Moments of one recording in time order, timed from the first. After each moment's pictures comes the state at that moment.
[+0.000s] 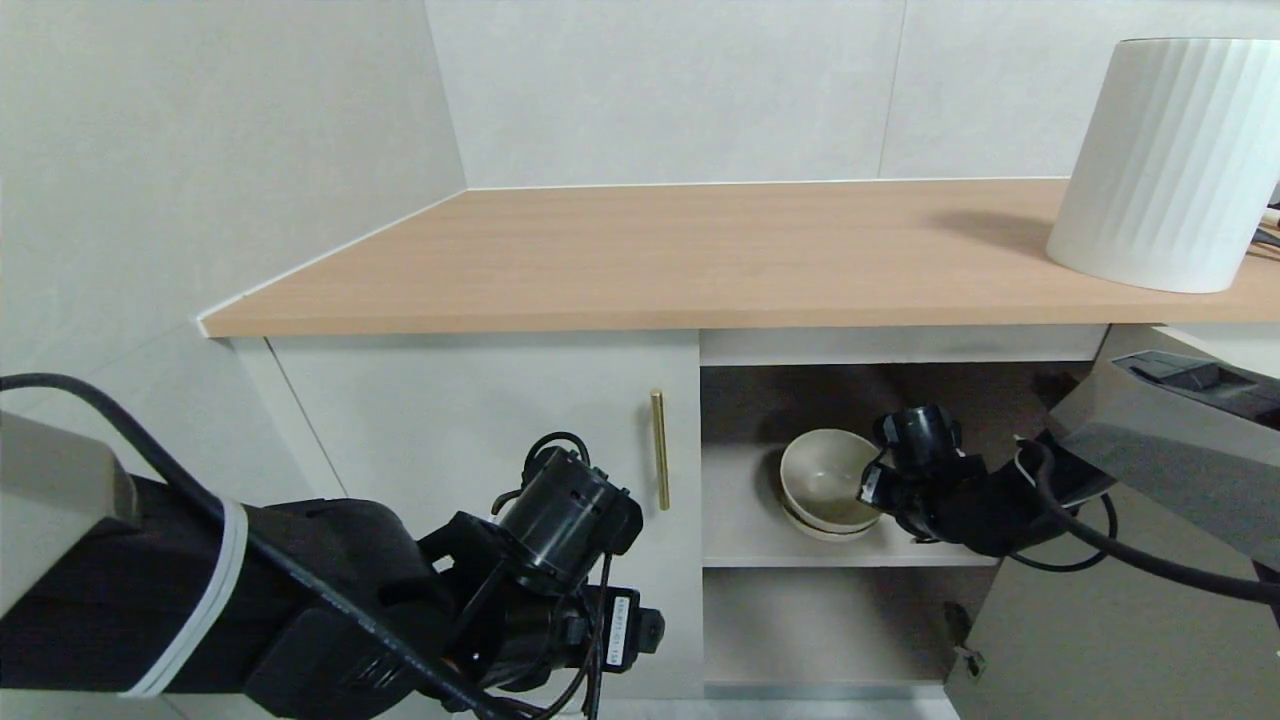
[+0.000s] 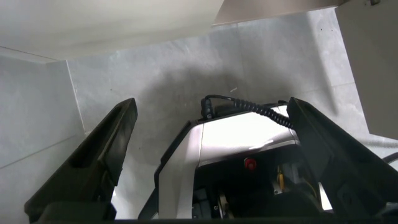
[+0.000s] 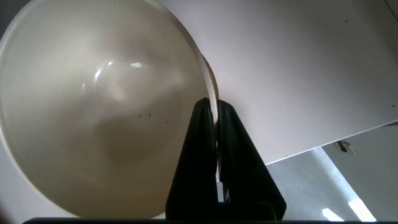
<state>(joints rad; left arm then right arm) -0.76 1.86 -0.89 0.04 0.22 -0.55 0.32 2.34 -1.15 -0.48 -0.37 0.65</state>
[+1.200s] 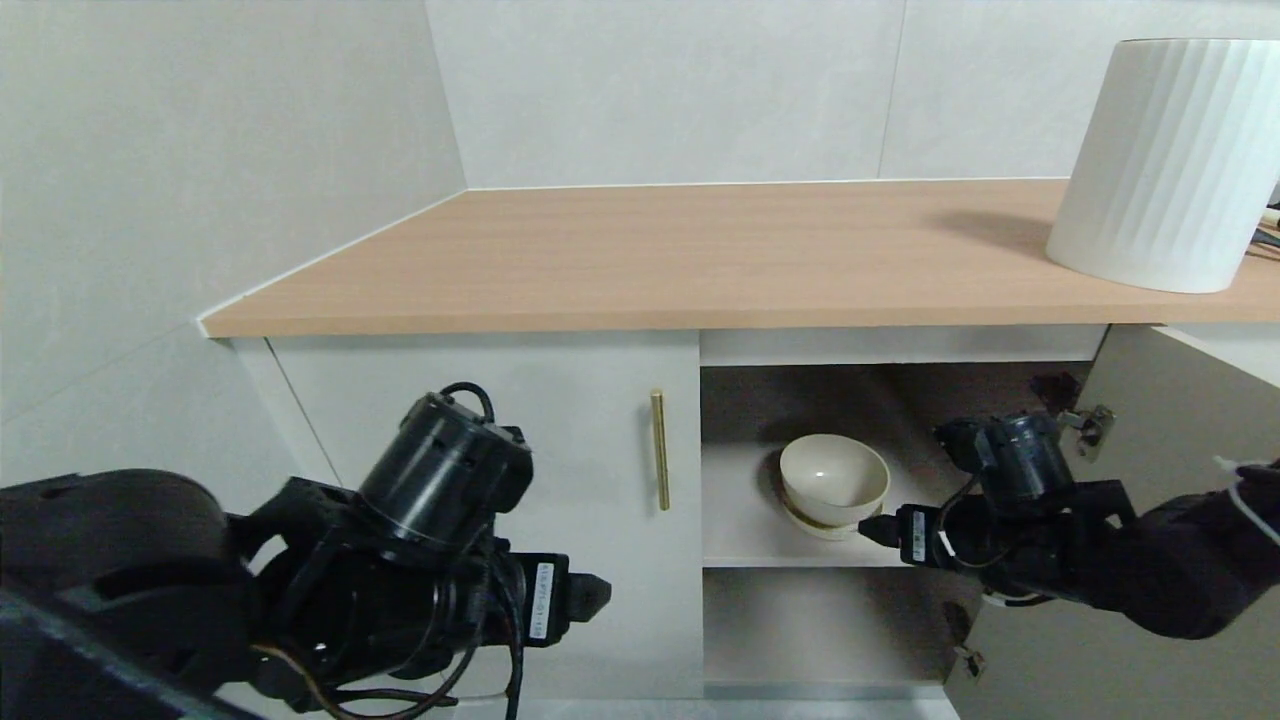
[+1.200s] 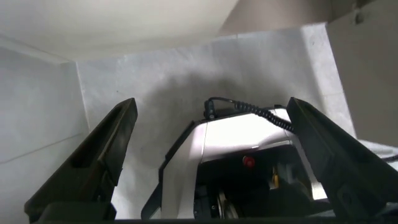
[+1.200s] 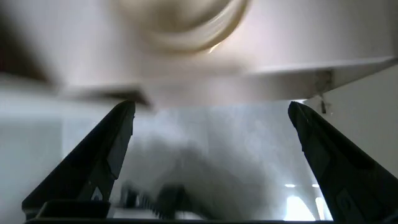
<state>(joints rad) -0.69 1.63 -0.86 0.14 0.22 -0.53 0.40 1.89 -0.70 -0.46 -0.15 0.42</state>
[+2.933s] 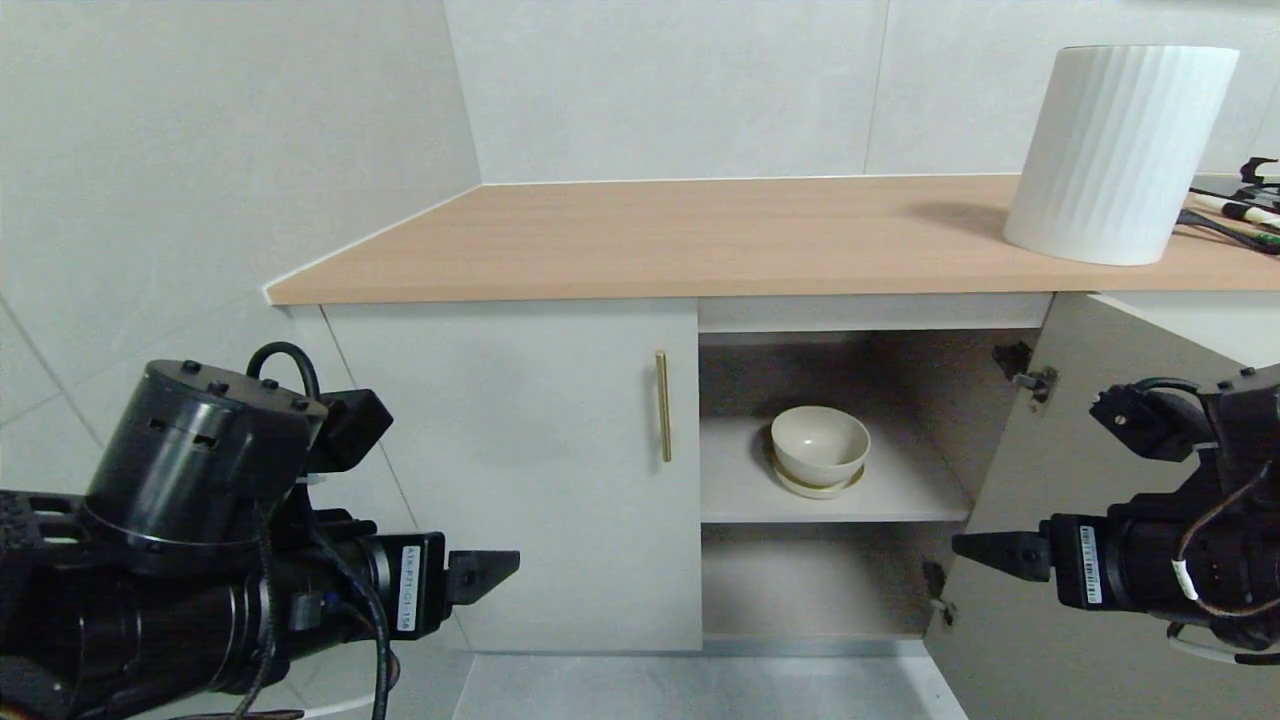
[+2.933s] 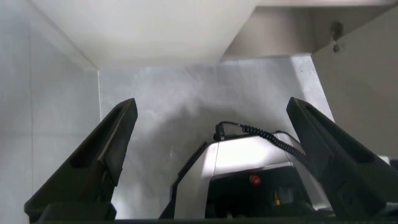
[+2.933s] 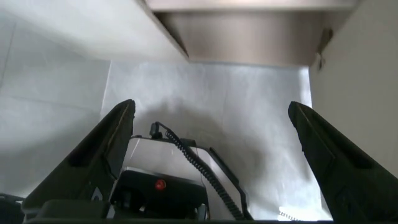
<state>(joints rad) -0.58 1.39 -0.77 0.14 0.22 -0.45 0.45 1.36 -0.68 0.00 -0.08 0.38</state>
